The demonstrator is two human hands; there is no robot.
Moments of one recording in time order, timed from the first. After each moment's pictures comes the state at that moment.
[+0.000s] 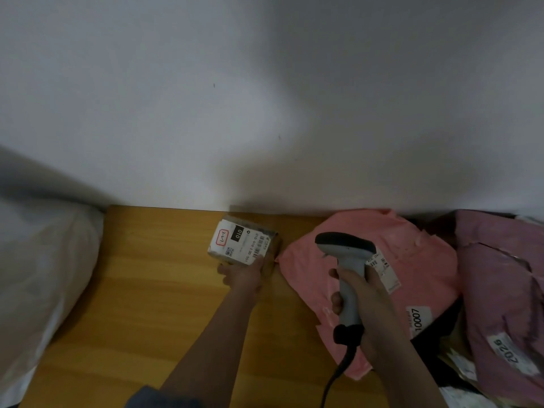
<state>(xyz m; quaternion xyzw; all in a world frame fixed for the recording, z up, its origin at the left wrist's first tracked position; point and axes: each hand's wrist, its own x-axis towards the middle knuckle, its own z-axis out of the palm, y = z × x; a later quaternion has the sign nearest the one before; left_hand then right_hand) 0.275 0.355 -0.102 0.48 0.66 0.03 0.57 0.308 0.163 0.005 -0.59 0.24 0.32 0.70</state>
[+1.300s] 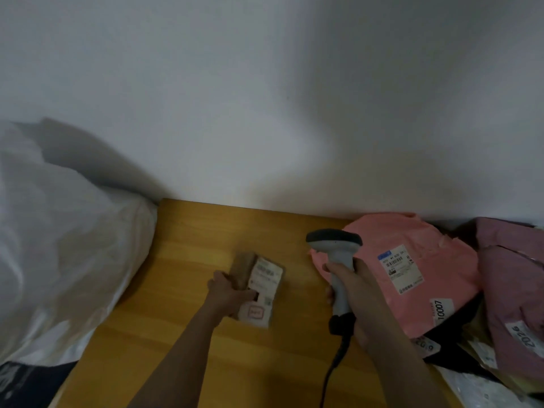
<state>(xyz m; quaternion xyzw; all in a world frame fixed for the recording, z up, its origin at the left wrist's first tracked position) 0.130 0.430 -0.057 0.72 0.50 -0.16 0.46 0.244 0.204 0.037 -0.65 0.14 0.37 0.65</state>
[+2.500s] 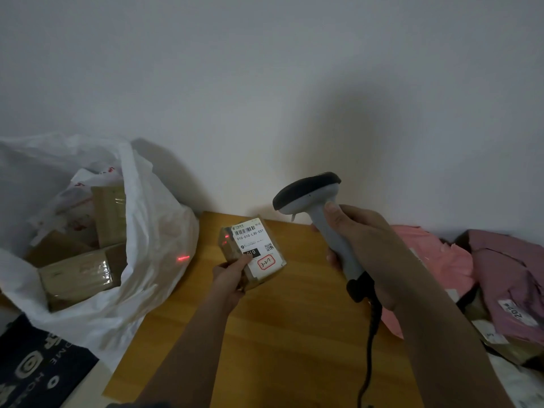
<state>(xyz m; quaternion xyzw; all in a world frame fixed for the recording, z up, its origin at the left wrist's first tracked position) 0.040 0.449 0.048 0.45 0.52 0.09 0.73 0.112 0.230 0.235 -0.71 -0.18 0.30 0.61</state>
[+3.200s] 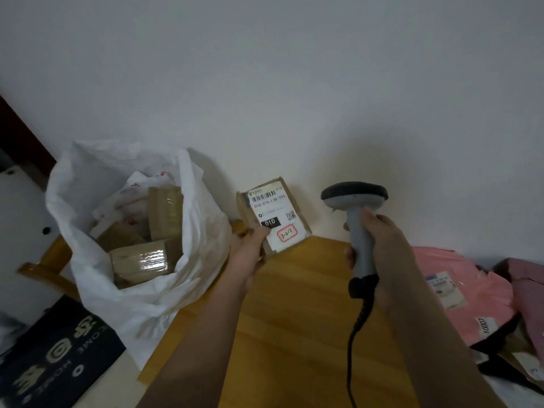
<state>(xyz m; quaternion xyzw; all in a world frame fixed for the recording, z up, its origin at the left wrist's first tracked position) 0.010 0.464 0.130 0.52 0.41 0.20 0.73 0.088 0.272 0.216 -0.60 -0.03 0.26 0.76</state>
